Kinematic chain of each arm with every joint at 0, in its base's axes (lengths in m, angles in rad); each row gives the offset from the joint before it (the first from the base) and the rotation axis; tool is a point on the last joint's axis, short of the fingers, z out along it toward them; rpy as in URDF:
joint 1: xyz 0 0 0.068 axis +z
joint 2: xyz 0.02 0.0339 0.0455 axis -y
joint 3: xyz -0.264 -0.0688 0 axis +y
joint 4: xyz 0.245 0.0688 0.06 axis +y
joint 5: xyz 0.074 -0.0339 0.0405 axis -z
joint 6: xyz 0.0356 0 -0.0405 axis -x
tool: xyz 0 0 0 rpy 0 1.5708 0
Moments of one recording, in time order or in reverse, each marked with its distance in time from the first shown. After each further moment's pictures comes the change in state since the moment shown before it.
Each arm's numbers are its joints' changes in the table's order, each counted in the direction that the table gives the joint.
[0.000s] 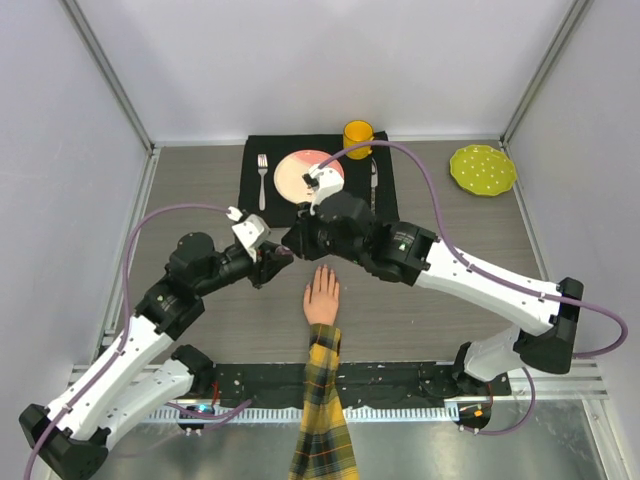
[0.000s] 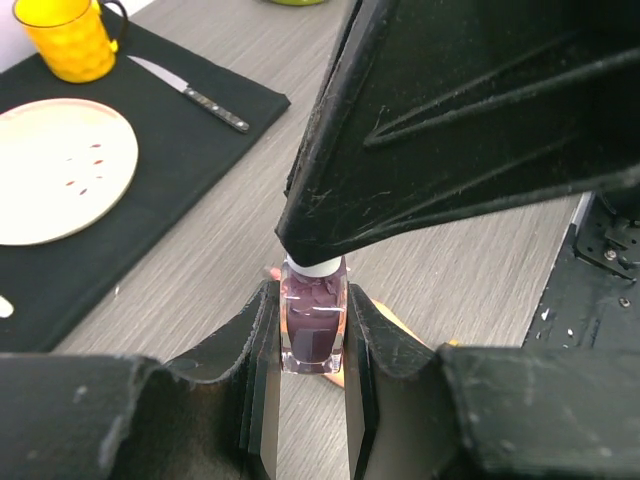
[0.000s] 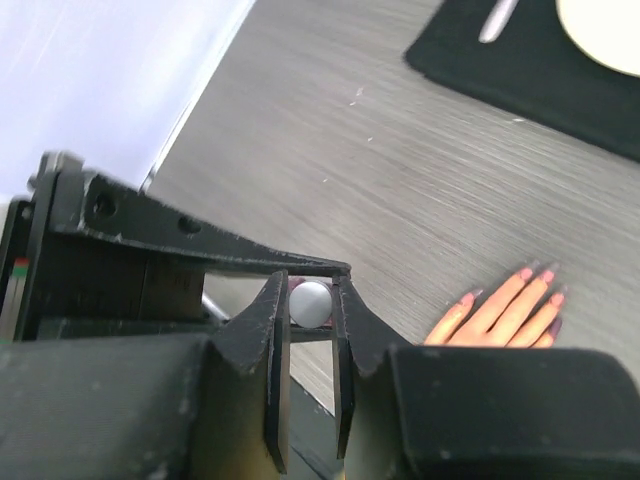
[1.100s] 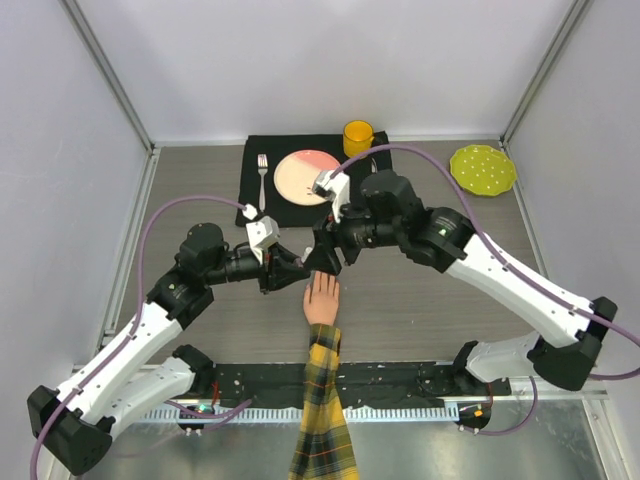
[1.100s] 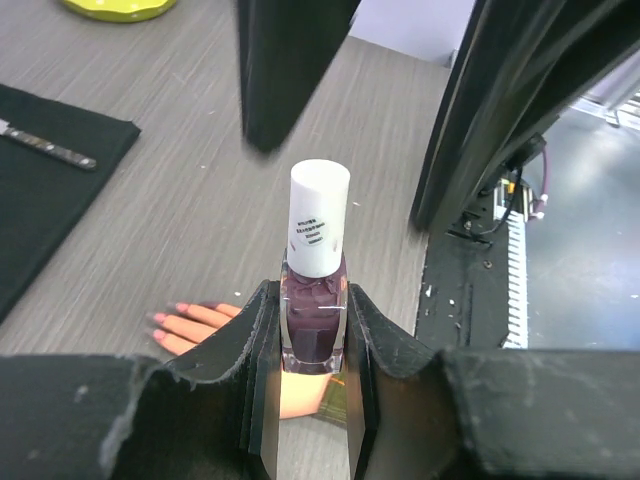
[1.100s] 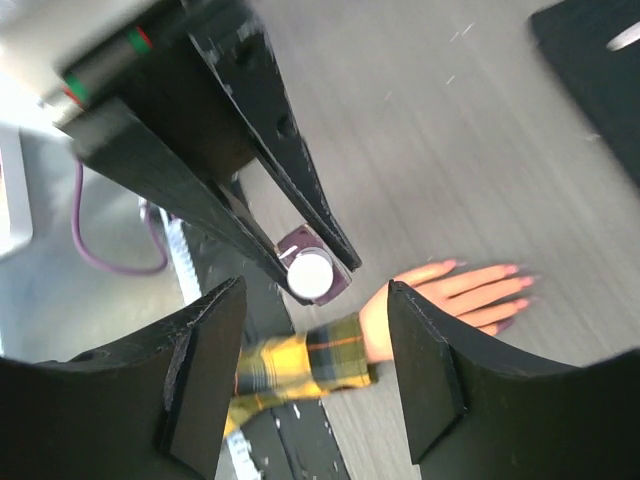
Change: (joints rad) left arm 0.007 -0.094 -0.006 -0.093 0.339 0.066; right arm -0.195 0.143 0.028 0.138 -0.538 0.414
